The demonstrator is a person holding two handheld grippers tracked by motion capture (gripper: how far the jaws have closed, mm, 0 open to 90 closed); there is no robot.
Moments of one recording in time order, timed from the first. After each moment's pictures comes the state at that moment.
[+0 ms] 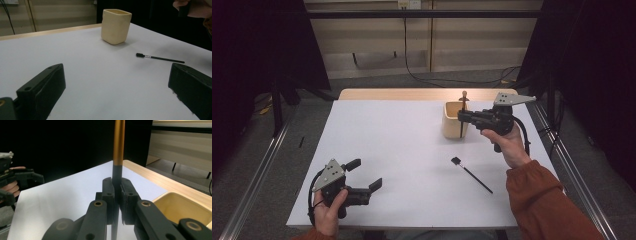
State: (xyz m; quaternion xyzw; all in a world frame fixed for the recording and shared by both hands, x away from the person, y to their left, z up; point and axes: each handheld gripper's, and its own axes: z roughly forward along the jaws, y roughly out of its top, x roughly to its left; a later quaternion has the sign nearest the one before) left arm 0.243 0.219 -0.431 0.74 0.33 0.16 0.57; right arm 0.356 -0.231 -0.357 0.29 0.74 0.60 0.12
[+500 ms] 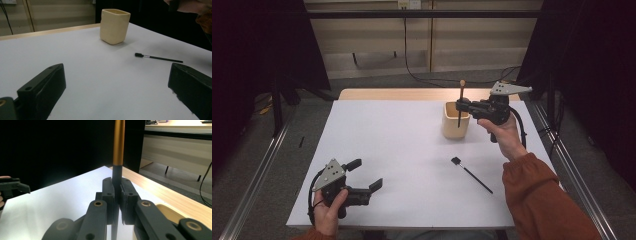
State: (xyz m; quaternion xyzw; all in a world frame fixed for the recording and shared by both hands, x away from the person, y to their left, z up) left arm 0.244 0.219 -0.430 0.74 0.32 0.16 0.57; right arm 0.380 -0.226 -0.349 0.29 0.73 0.60 0.15
